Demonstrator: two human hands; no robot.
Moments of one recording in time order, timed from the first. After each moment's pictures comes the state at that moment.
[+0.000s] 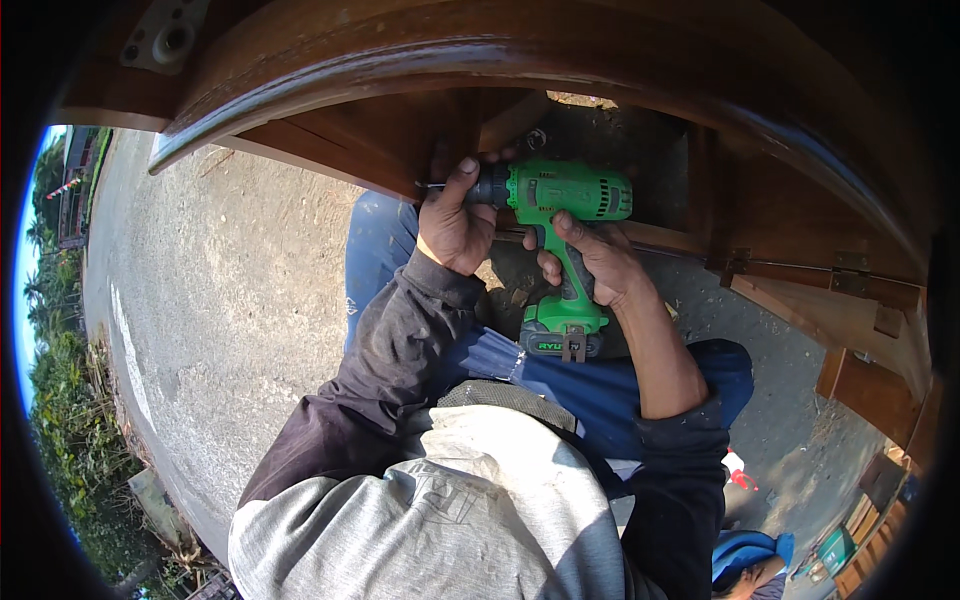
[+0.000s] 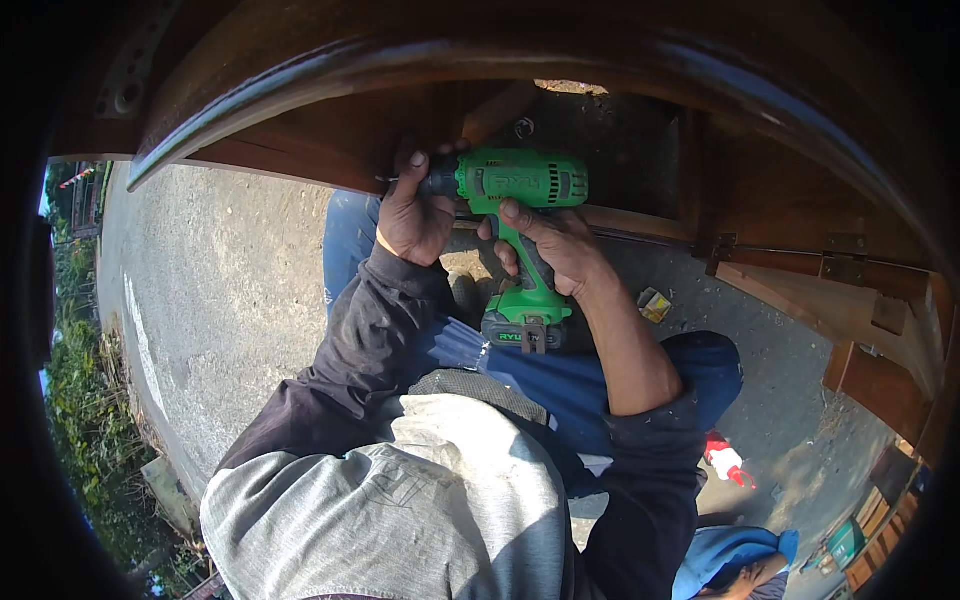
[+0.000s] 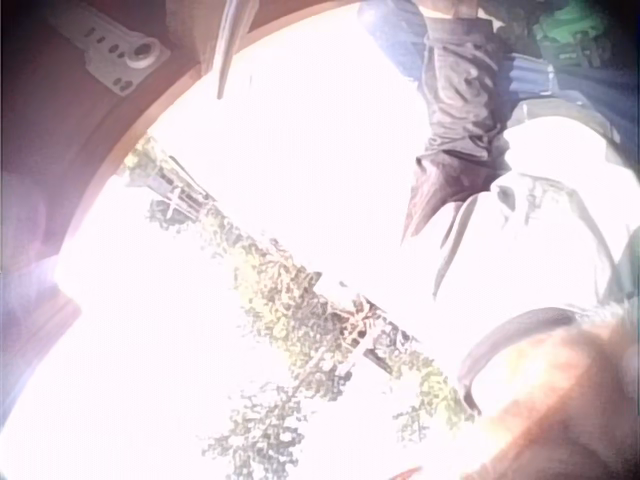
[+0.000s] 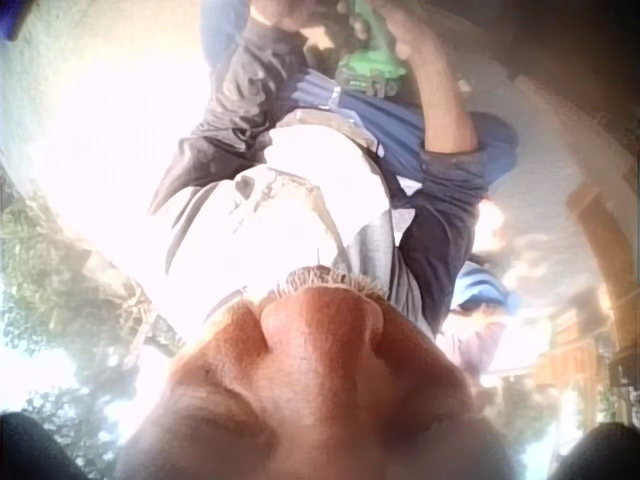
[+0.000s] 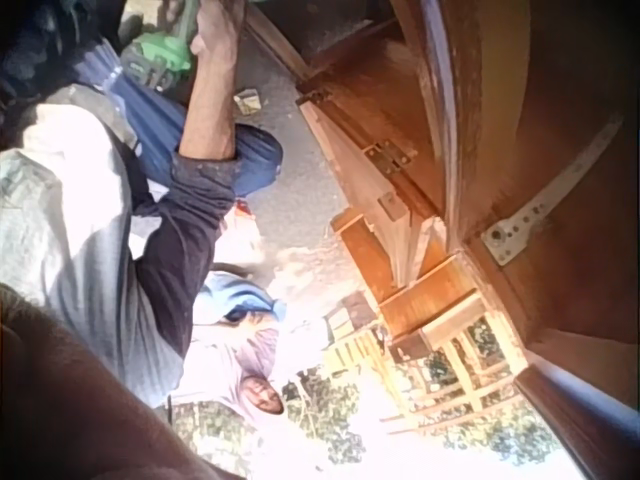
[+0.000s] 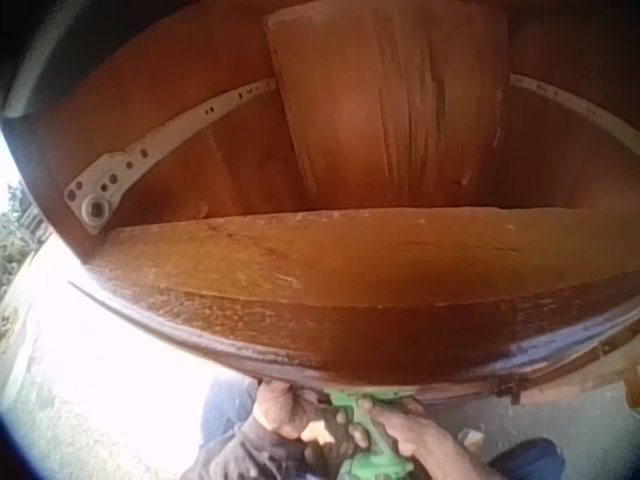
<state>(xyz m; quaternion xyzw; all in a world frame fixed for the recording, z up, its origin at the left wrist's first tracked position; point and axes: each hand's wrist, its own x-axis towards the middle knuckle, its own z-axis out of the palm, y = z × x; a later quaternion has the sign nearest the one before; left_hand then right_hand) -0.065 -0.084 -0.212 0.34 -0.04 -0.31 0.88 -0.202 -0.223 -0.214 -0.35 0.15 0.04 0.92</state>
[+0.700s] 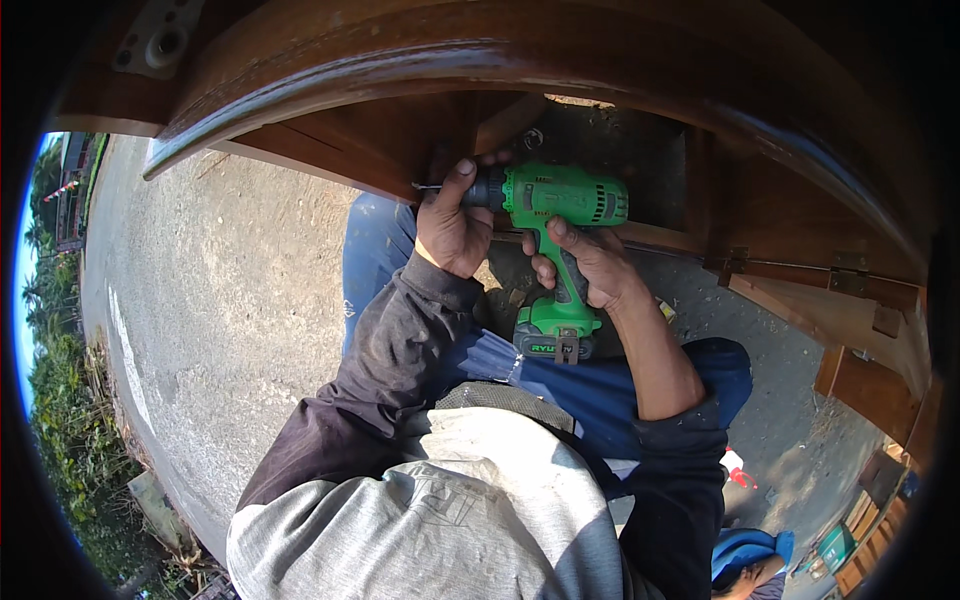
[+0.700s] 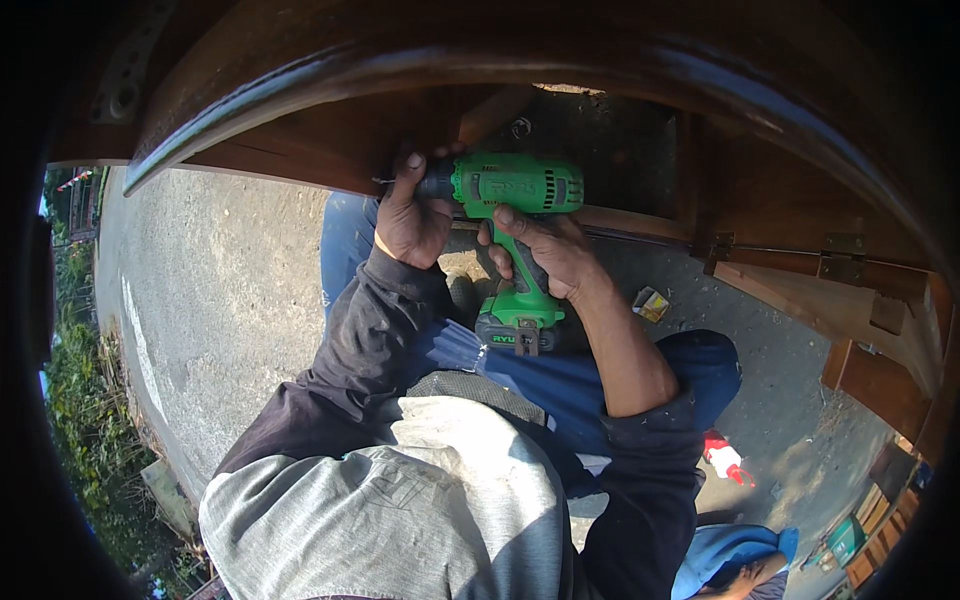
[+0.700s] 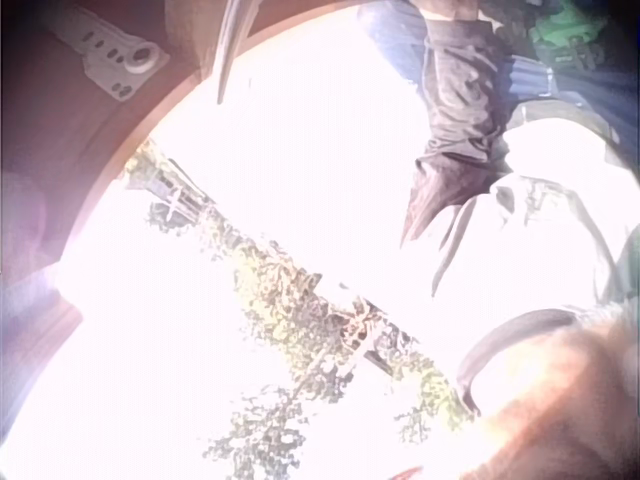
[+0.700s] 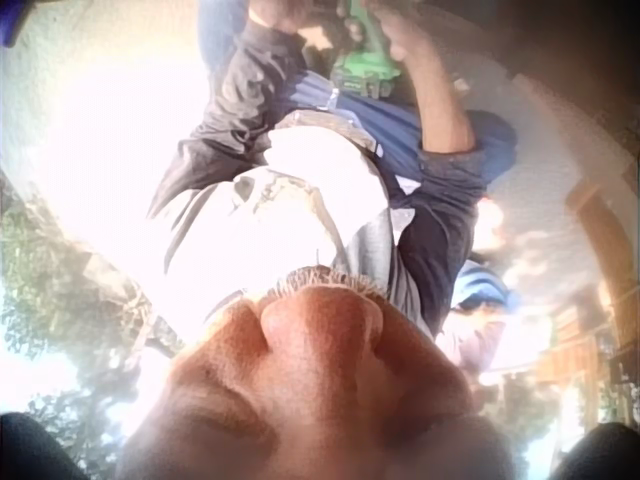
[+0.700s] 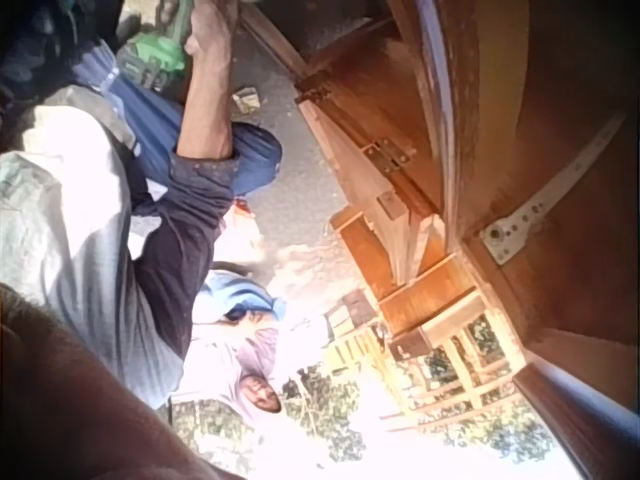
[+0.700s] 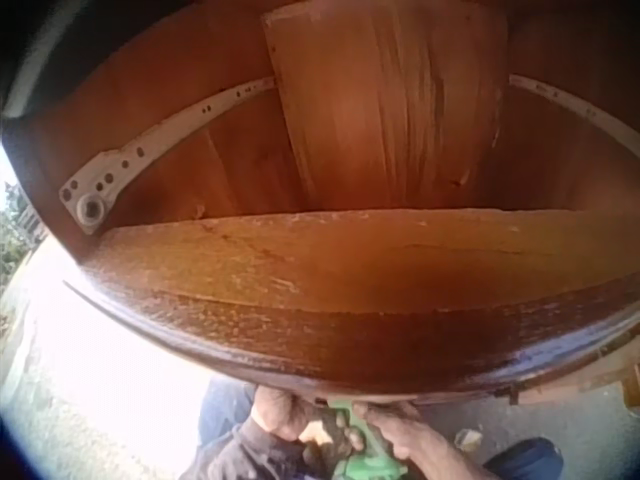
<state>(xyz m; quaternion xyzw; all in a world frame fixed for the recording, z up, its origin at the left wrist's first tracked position) -0.067 -0.086 -0.210 0.35 -0.03 -0.31 0.88 -0.203 -0.219 -0.216 -0.34 0.16 0.05 0.93</state>
